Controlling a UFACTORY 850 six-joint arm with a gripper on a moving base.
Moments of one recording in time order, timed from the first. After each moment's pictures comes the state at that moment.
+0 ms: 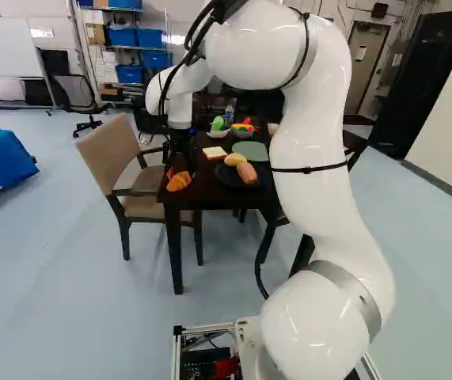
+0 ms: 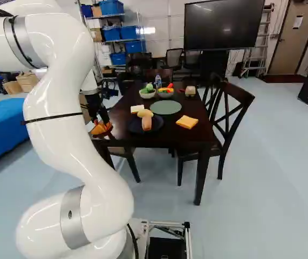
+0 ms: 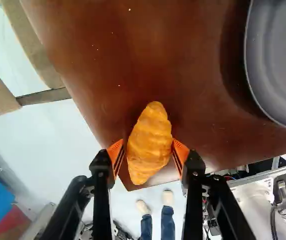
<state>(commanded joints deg) 25.0 -31.0 -80.6 2.2 -48.5 45.1</state>
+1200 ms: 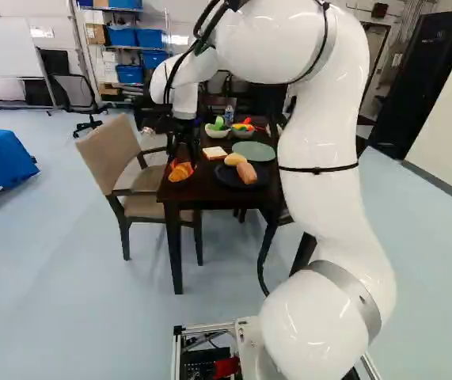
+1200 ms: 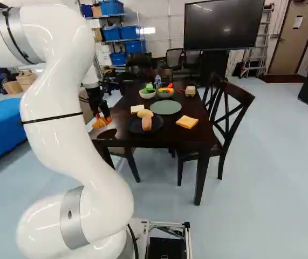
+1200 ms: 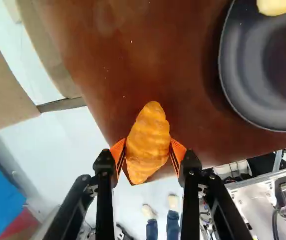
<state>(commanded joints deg) 22.8 -27.6 -81.5 2.2 -48.9 45.1</state>
